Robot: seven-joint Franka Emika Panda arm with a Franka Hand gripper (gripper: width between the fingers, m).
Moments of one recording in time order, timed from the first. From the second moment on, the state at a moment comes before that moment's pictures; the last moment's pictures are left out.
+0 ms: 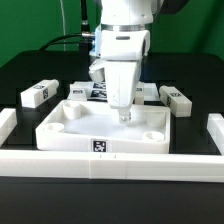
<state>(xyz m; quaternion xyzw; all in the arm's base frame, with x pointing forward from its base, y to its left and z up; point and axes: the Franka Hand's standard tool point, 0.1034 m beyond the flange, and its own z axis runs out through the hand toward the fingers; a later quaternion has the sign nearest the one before) 0.482 -0.009 0.009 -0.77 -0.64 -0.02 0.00</state>
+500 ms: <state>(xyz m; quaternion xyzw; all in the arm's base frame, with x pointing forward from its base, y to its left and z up) 0.480 -0.009 0.006 -0.77 -0.64 -0.02 0.01</state>
